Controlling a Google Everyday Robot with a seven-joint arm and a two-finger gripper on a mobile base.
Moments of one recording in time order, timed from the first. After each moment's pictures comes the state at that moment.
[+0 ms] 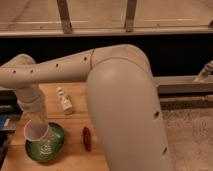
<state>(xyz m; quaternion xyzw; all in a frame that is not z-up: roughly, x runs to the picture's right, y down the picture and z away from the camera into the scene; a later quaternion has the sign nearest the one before) -0.297 0.143 0.645 -0.41 0.02 0.06 0.91</state>
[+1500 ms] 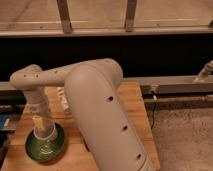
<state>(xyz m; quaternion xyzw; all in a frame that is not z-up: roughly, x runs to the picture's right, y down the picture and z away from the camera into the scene) -0.301 0.172 0.725 -0.49 0.05 0.04 0.87</state>
